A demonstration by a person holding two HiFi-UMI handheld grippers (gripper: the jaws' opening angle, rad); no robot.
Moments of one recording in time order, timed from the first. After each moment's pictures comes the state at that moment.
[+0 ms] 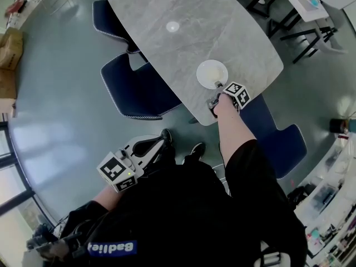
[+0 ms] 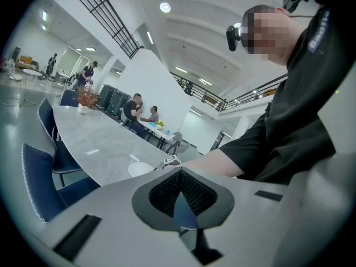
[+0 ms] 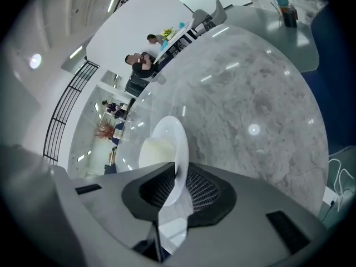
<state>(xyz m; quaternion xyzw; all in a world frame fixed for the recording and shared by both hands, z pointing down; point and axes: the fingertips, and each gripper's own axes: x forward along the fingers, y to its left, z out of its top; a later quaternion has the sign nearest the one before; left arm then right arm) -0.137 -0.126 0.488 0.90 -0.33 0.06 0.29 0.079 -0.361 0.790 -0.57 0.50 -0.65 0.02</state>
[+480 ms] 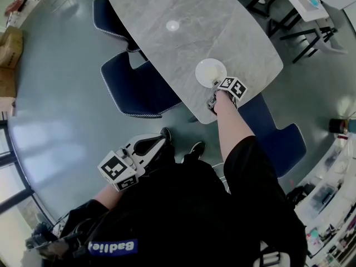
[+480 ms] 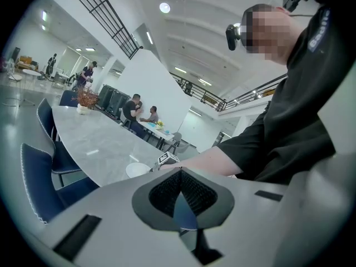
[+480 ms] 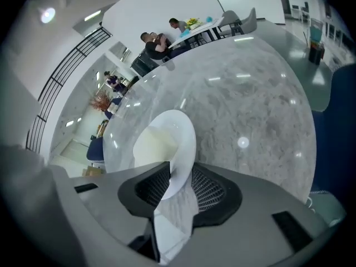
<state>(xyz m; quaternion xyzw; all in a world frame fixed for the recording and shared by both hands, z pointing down) -0.131 -0.126 0.487 0.90 -0.32 0.06 0.29 0.073 -0.362 0.794 -0.57 0.55 -0.60 -0.13</state>
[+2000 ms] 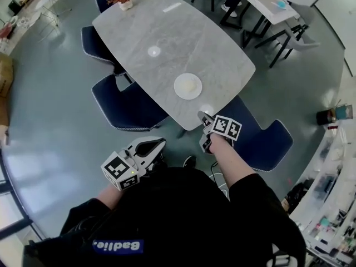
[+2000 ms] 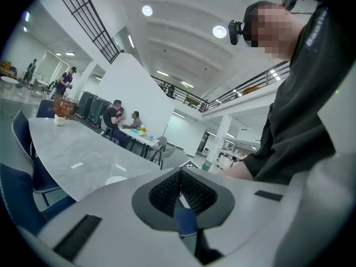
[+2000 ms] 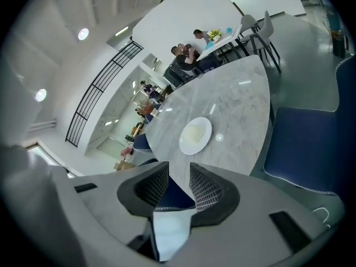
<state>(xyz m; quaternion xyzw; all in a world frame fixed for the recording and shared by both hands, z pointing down) -0.090 -0.112 0.455 0.94 -0.26 0.04 0.22 0.071 -0.230 0.667 -0.48 0.67 -0.56 -0.04</state>
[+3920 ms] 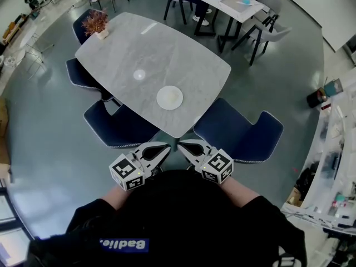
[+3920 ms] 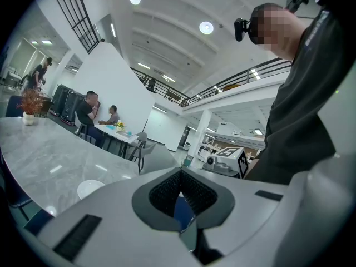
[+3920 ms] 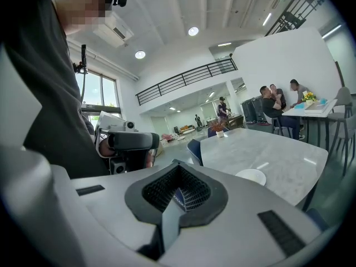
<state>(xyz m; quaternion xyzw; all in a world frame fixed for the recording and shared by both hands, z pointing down) -0.025 -0.096 0.449 0.97 -0.15 0.05 0.20 0.002 -0.098 0.493 -0.32 0.92 -0.21 -0.08</state>
